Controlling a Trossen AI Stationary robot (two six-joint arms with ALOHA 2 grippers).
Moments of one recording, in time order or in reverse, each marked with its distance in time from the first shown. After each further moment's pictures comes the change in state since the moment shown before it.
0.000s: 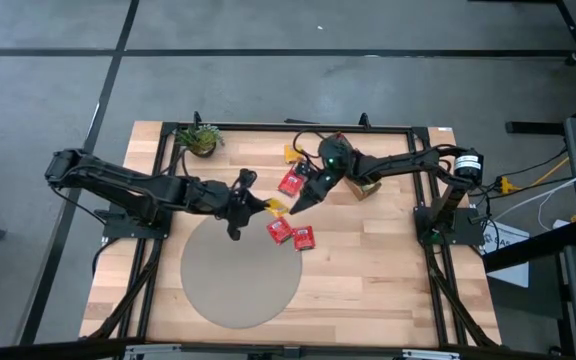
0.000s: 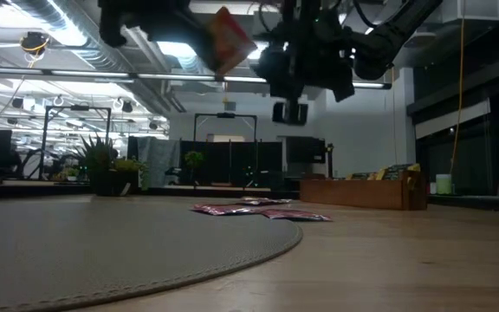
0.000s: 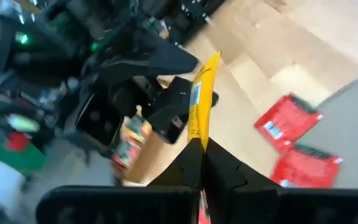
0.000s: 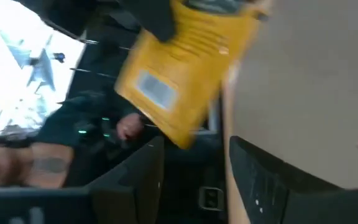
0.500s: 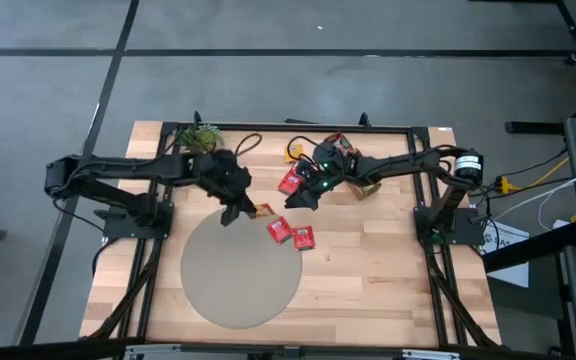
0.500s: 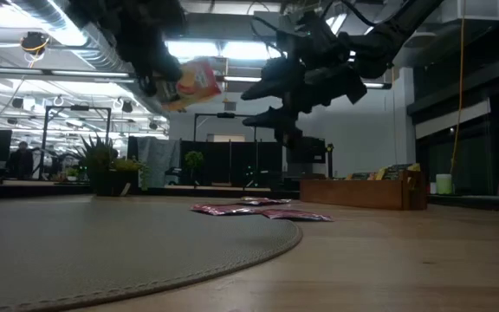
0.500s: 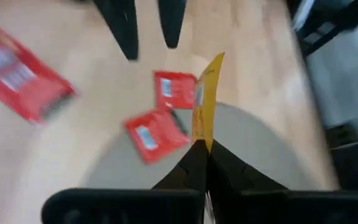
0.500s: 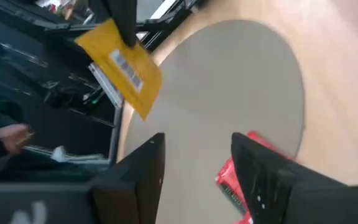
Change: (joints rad) left arm 0.329 -0.004 0.000 -0.275 0.661 -0.884; right arm 0.018 -0.004 -0.001 -0.257 0.384 -0.483
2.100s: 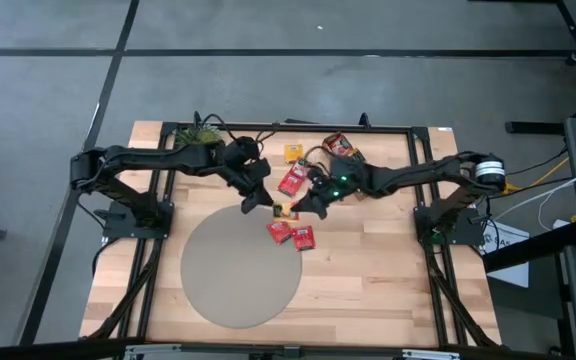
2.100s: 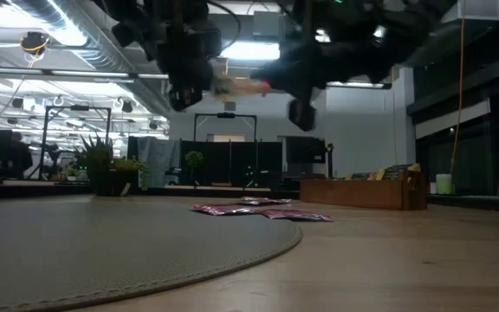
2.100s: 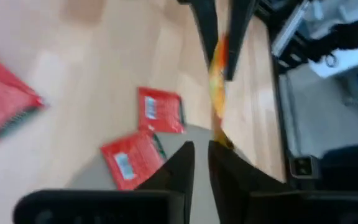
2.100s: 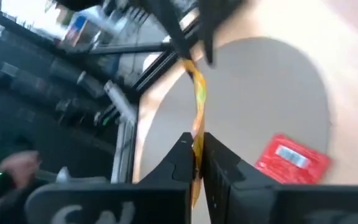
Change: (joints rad) left arm 0.106 0.246 0.162 0.037 0.185 -0.070; right arm 0.108 -0.158 -0.130 0.121 0.165 0.124
